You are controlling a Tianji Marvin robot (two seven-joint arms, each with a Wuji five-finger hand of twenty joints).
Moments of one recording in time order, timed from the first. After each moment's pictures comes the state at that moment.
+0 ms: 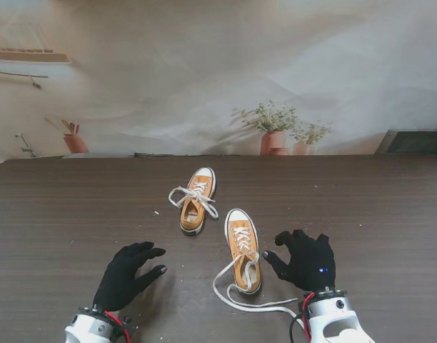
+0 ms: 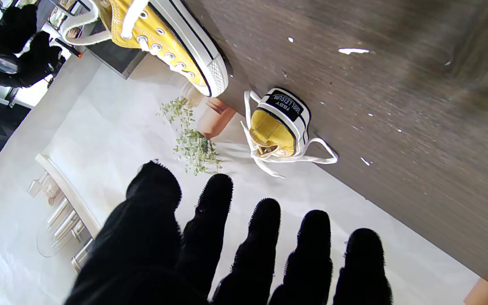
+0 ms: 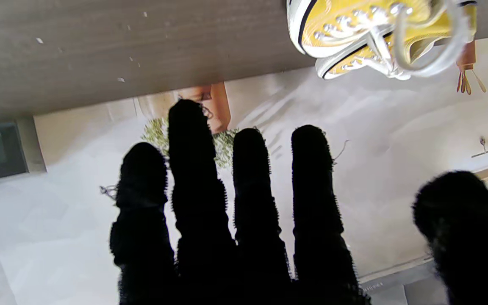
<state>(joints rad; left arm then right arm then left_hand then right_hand) 2.10 -1.15 -1.38 -1.79 0.71 -0.30 0.43 -2.02 -1.12 1.20 -1.86 -1.08 0.22 -0.53 0.96 -0.19 0.09 0.03 0.72 0.15 0.26 0.30 0.54 0.28 0.26 0.34 0.38 0.34 0.31 0.38 0.20 0.33 0.19 0.43 0.11 -0.33 0.93 -0.16 0.74 0.00 0.74 0.45 0.83 0.17 0.84 0.46 1.02 0.27 0.69 0.41 0.49 0.45 1.24 0.59</state>
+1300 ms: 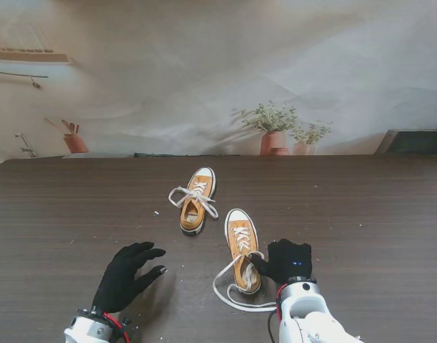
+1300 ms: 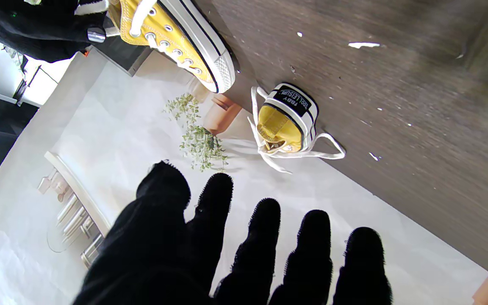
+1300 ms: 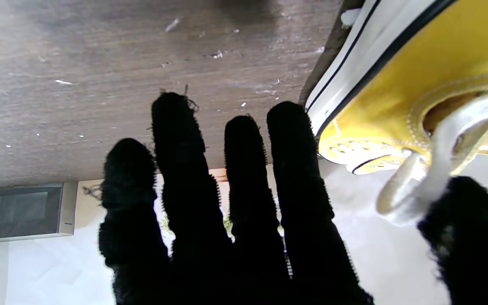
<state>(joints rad) 2.12 -1.15 -1.39 -1.79 0.73 -0.32 0.45 -1.81 -1.11 0.96 -1.80 -1.05 0.59 -0.21 1.01 -0.19 0.09 0.03 0.72 0.15 0.27 0.31 0.54 0.28 0.26 0.34 0.38 0.34 0.31 0.38 0.21 0.33 0.19 0.43 0.11 -0.31 0.93 -0.09 1.03 0.12 0.71 0.63 0.98 0.20 0.80 0.46 1.10 0.33 0.62 0.42 0.56 0.56 1.23 0.60</state>
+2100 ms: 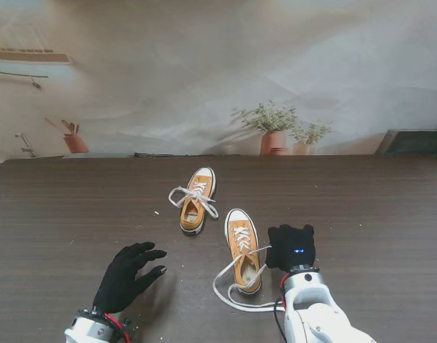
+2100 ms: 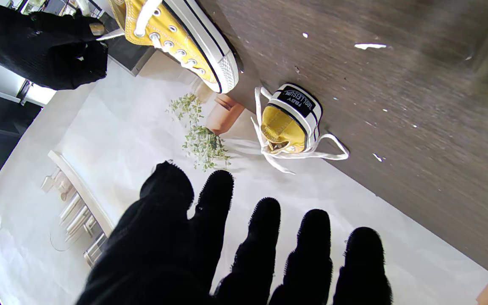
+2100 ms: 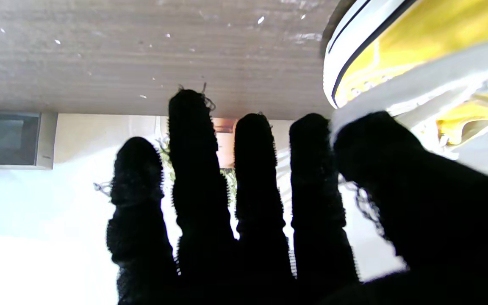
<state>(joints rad) 2.12 -1.15 -1.38 -1.79 0.72 -0.33 0.46 -1.77 -1.10 0.99 -1.78 -1.19 0.53 -0.26 1.03 -0.19 0.09 0.03 0.74 0.15 0.28 0.31 0.54 0.28 0.27 0.34 0.38 0.34 0.32 0.38 0.21 0.33 0.19 0.43 0.51 -0.78 1.24 -0.23 0.93 -0.01 1.14 0.54 1.00 0.13 0.87 0.48 1.11 0.24 0.60 0.42 0.56 0.48 1.21 0.59</state>
